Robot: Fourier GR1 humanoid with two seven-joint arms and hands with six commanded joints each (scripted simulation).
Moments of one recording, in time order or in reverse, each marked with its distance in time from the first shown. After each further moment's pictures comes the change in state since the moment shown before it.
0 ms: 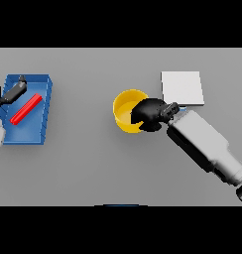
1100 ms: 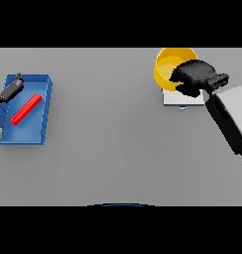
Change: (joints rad) left arm 0.009 0.019 0.013 -0.051 0.015 -0.021 0.036; right arm -0.072 -0.183 -0.231 0.106 -0.035 -0.127 0.038
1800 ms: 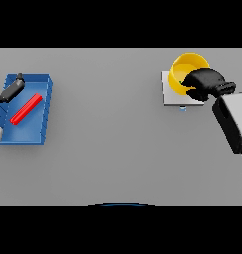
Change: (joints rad) left arm -0.005 -0.005 -0.002 0.018 -0.008 0.006 -0.003; right arm -0.010 0.041 -0.033 0.329 0.032 -0.177 -0.092
